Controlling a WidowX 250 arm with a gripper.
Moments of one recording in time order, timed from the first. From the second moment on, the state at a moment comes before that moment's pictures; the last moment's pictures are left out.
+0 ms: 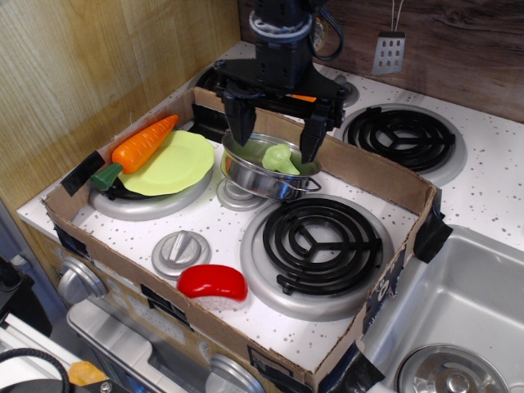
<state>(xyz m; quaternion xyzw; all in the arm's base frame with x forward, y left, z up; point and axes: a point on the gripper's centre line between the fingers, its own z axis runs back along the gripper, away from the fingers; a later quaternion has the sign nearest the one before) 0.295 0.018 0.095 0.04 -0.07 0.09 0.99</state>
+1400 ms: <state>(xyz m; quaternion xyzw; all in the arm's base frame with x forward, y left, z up) 0.333 0.045 0.043 0.01 -0.09 0.05 0.99</state>
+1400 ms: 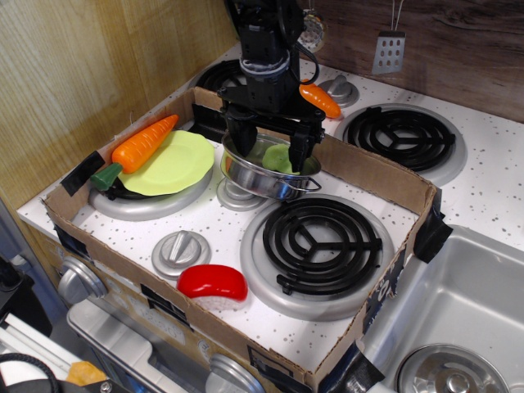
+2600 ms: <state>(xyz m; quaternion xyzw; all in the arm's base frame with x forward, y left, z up) 0.339 0.049 0.018 0.02 -0.18 0.00 0.98</state>
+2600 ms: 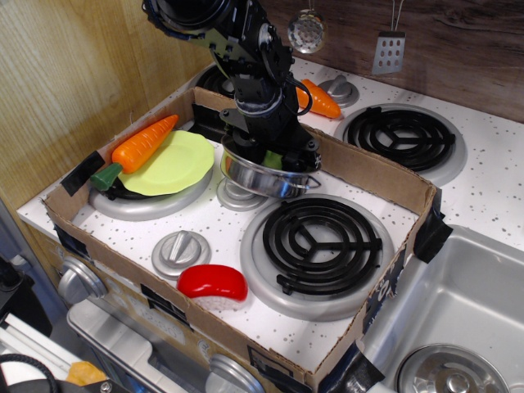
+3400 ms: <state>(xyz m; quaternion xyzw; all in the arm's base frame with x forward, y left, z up) 0.323 0.043 0.071 0.10 -0.17 0.00 0.98</state>
